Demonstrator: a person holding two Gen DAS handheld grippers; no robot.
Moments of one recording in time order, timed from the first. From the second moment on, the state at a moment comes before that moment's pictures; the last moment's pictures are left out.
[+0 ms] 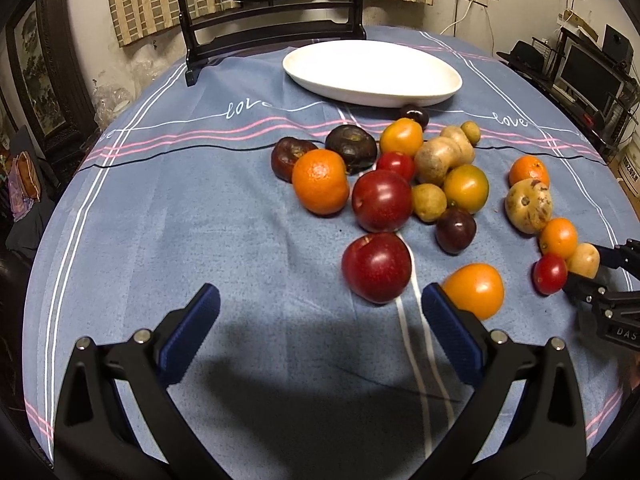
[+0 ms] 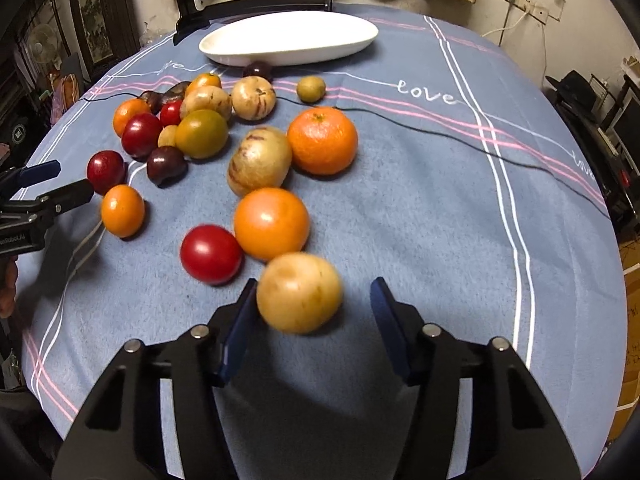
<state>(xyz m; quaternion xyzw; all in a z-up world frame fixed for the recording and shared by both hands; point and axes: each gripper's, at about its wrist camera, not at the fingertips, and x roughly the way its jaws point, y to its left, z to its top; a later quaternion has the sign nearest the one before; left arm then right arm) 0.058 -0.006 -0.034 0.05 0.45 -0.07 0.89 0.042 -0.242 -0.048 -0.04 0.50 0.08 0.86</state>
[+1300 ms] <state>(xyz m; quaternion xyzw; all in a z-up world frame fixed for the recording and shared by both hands) 0.076 -0.018 0.024 0.06 0.41 -0.13 0.90 0.045 -0.240 0.008 -0.02 0.44 0.13 0.89</state>
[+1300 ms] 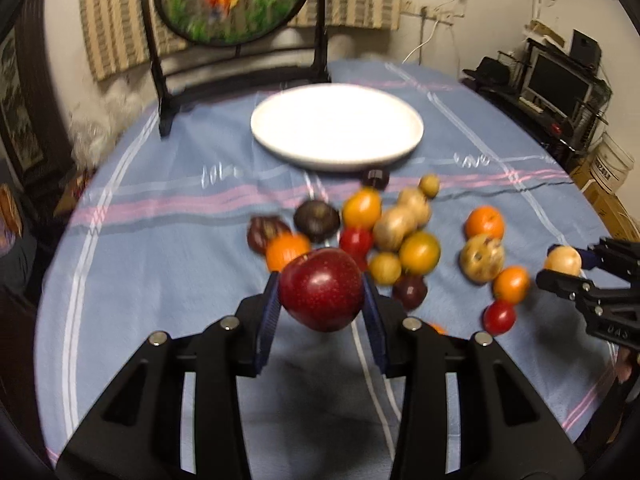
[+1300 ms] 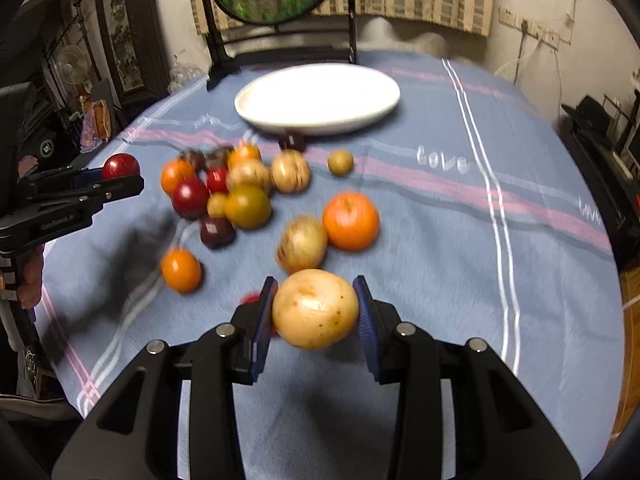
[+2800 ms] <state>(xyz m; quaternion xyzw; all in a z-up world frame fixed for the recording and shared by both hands) 0.382 -0.064 -0.009 0.01 0.47 -0.08 0.88 0.387 -0.219 -0.022 -0.03 0.48 0.10 0.87</state>
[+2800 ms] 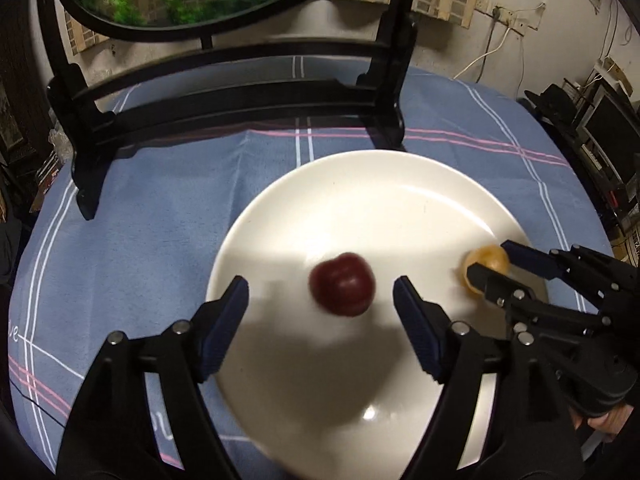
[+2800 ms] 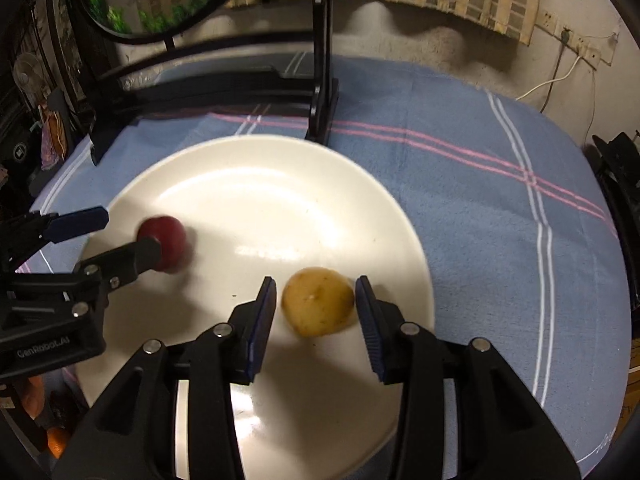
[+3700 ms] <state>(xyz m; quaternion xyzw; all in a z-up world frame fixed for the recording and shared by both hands) 0.097 -0.030 0.023 0.08 0.40 -0.15 0.90 0.087 -0.252 -0.003 0.04 0.46 0.15 0.87</state>
